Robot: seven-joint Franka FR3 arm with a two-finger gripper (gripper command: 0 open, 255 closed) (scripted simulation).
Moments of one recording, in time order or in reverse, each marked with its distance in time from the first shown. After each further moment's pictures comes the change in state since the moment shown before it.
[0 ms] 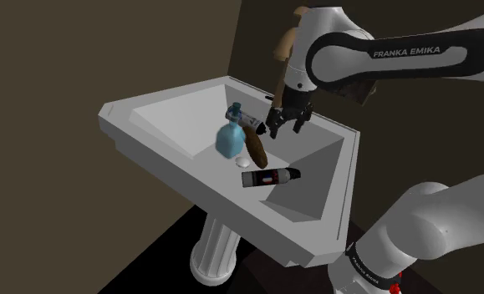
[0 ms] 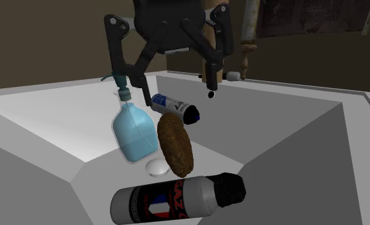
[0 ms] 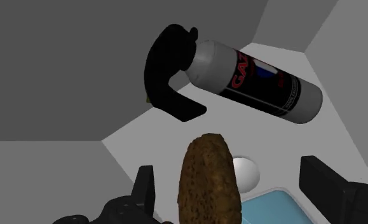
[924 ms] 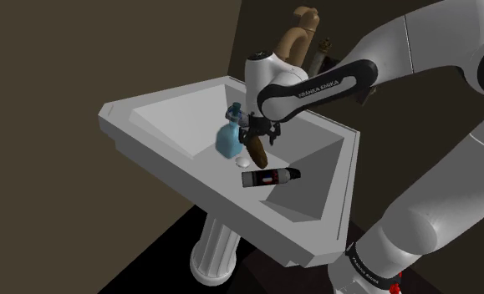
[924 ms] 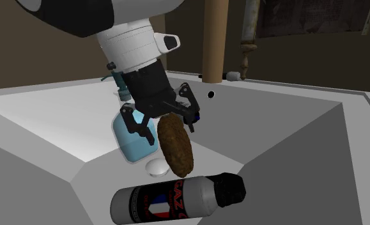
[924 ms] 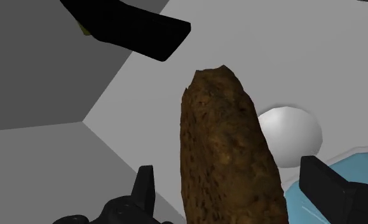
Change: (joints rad) arm -0.119 0.470 0.129 0.141 -0.322 0.200 0.477
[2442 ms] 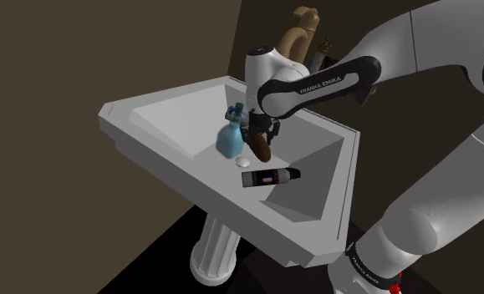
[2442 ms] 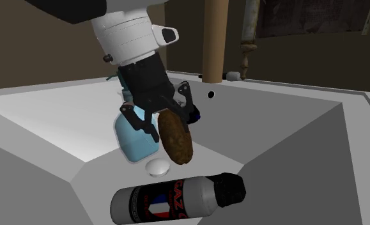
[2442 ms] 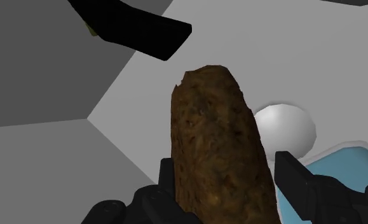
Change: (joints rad) arm 0.003 -0.016 0.004 0.014 0.013 -0.027 -0.013
